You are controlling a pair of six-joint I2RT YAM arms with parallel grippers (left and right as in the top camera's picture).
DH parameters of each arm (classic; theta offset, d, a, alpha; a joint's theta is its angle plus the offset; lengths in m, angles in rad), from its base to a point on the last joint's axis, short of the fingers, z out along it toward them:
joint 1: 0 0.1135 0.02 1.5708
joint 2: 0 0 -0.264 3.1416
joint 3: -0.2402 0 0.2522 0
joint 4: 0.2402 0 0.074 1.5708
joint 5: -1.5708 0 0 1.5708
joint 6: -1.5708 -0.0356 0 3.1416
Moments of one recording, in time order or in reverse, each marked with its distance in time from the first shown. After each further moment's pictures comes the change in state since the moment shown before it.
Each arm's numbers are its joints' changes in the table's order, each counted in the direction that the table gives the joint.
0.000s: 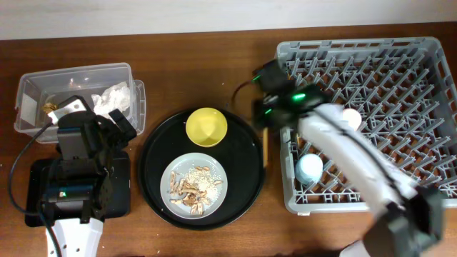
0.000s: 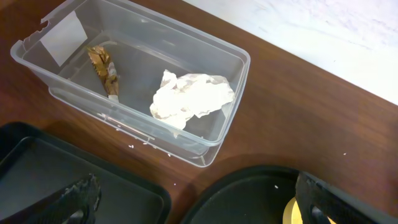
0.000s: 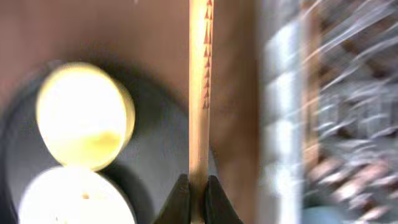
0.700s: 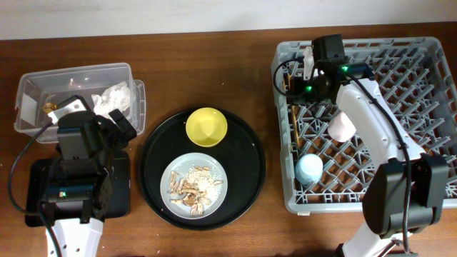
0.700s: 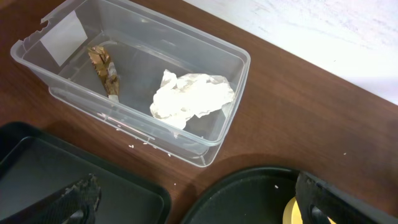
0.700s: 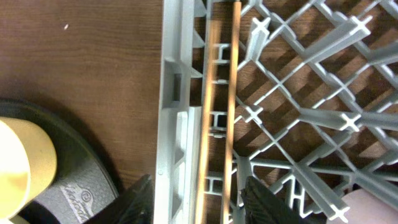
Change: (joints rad) left arm 0.000 0.000 0.000 0.000 0.000 0.000; right arm -0.298 -0.178 -0.023 -0.113 0.178 0.332
